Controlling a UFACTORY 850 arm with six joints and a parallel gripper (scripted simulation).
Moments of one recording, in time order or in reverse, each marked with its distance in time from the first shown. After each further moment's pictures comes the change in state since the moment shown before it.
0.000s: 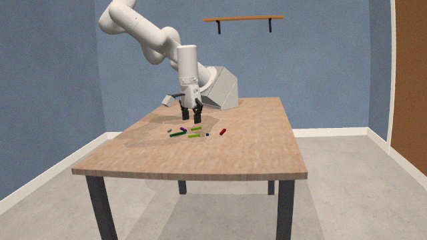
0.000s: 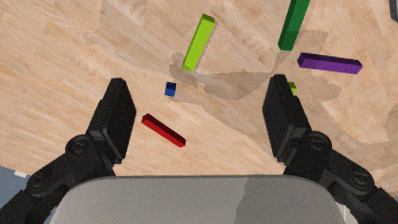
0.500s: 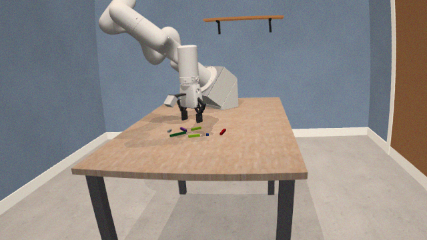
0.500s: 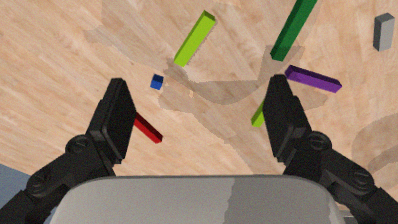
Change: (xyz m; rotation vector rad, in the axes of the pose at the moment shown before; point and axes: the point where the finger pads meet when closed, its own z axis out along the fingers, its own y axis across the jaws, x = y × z) arm -0.004 0.003 0.000 0.004 0.006 -0.186
